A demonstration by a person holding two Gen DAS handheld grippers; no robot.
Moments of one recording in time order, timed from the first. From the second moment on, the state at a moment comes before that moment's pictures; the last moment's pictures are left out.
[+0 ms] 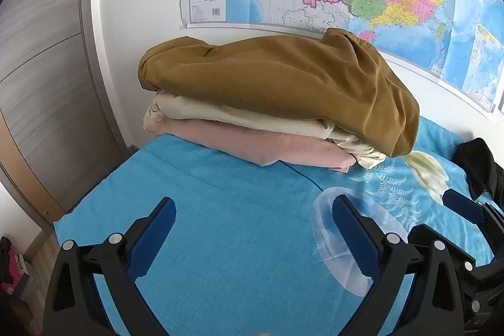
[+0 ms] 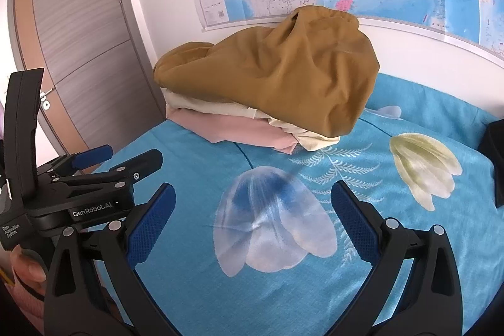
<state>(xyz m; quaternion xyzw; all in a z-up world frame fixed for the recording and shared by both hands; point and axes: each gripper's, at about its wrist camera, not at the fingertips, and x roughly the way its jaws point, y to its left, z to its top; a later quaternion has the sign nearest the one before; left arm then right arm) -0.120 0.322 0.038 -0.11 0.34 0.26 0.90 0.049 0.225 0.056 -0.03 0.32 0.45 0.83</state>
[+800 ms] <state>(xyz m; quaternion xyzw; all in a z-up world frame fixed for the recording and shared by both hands) -0.120 0.320 0.041 -0.11 0.34 0.26 0.90 0.051 0.226 0.060 -0.04 0.32 0.45 0.83</state>
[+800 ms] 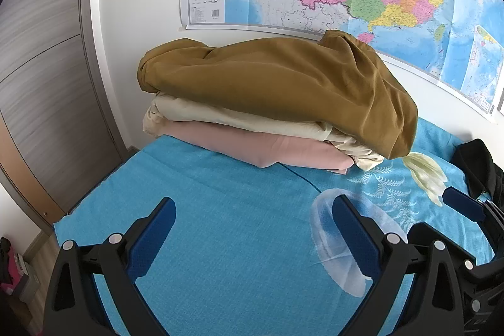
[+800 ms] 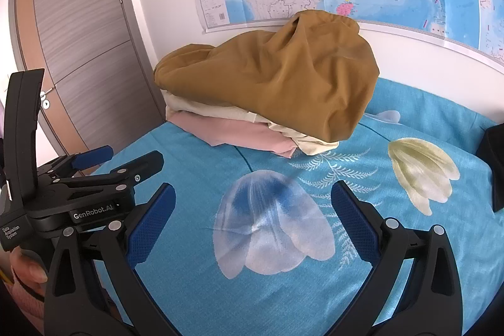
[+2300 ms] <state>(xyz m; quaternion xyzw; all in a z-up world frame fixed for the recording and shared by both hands) -0.123 0.319 0.041 -0.11 0.33 0.27 0.90 0.050 0.226 0.058 -0.03 0.32 0.45 0.84</state>
